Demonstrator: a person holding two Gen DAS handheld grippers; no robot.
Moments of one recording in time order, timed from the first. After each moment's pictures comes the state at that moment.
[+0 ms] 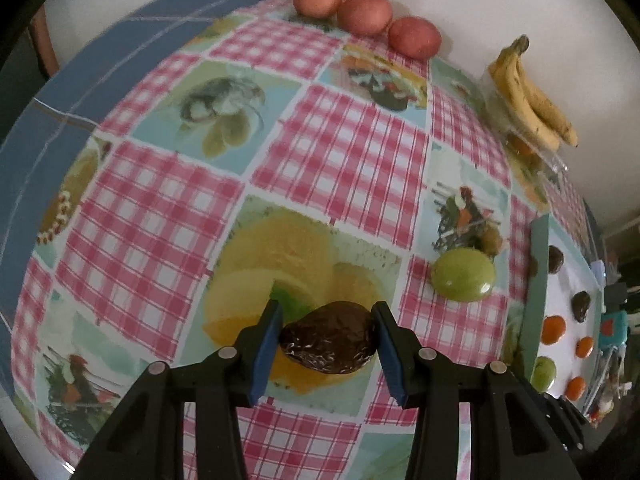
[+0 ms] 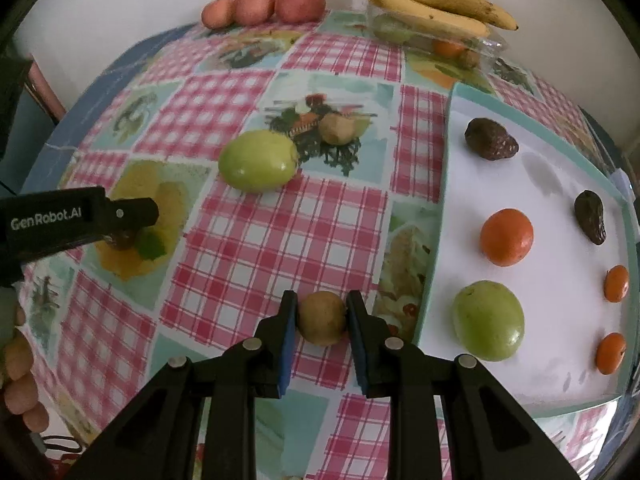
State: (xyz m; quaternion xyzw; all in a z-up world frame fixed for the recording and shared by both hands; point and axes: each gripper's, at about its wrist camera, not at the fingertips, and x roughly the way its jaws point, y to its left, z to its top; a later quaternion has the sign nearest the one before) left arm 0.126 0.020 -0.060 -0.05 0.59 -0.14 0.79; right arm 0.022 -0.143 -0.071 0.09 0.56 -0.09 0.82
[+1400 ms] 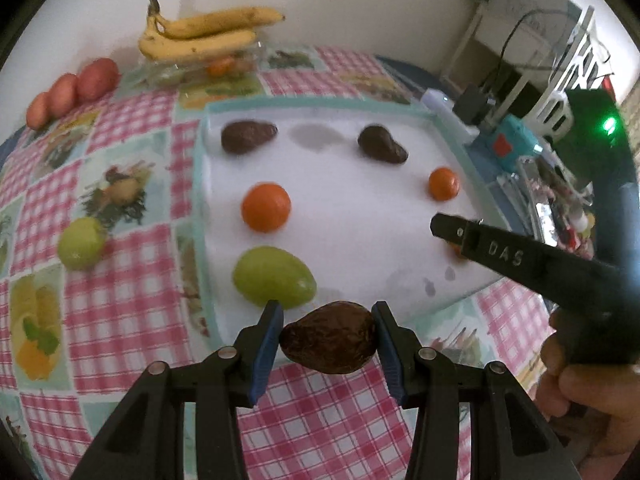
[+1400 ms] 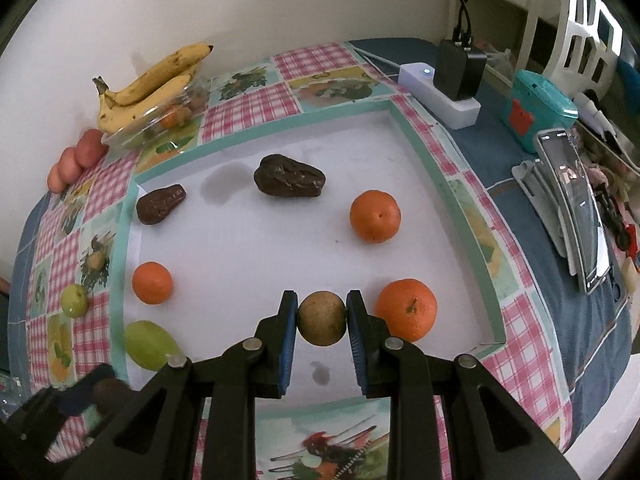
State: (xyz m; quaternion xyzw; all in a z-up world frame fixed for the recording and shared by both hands) left arm -0.035 -0.201 -0.041 0.13 0.53 -0.41 0.74; right arm -0.106 -0.343 -0.038 0.25 0.48 -0.30 0.79
